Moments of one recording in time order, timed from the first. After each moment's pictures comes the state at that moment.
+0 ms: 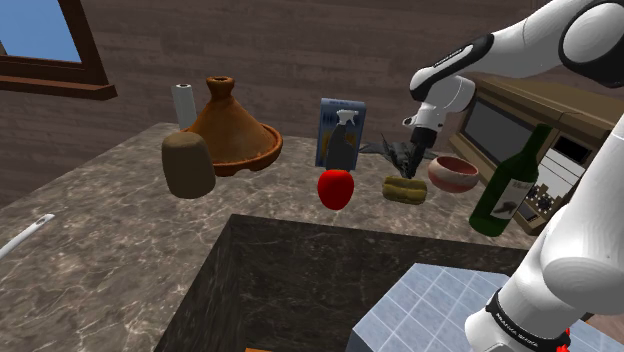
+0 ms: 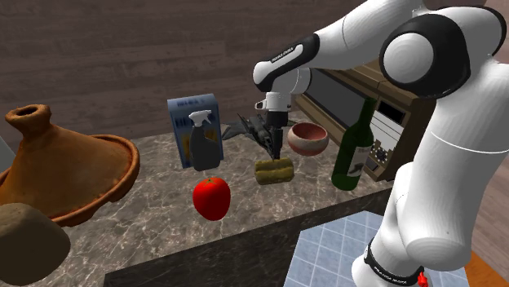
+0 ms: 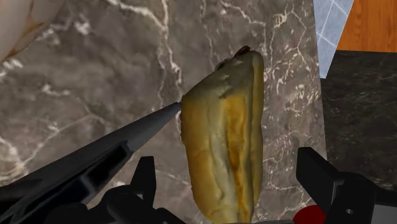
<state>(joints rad) 0.04 0.07 -0.63 -2.16 0.35 1.77 -1.16</state>
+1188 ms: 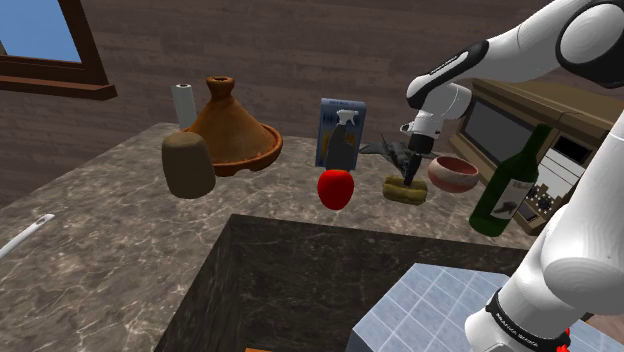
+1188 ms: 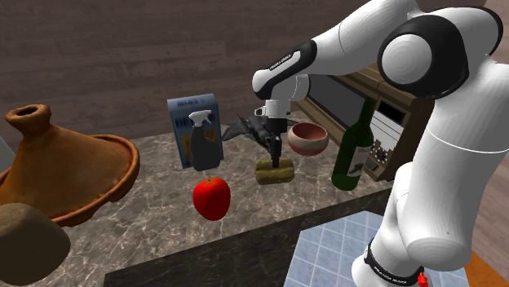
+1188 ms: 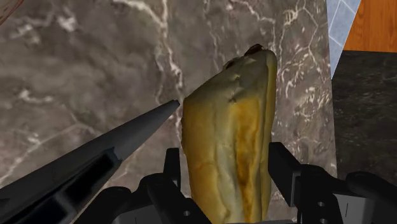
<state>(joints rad) 0.05 0.08 -0.62 -2.21 0.37 1.83 -1.17</state>
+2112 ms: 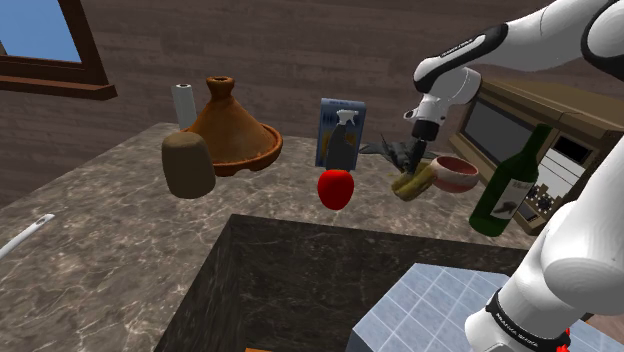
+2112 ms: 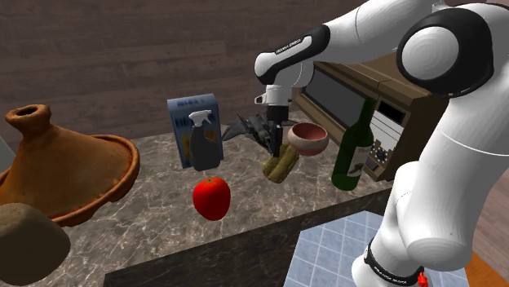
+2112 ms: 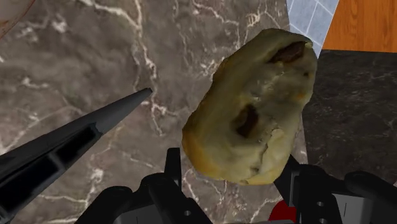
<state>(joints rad) 0.05 0.00 -0.62 -2.16 0.32 1.73 -1.10</state>
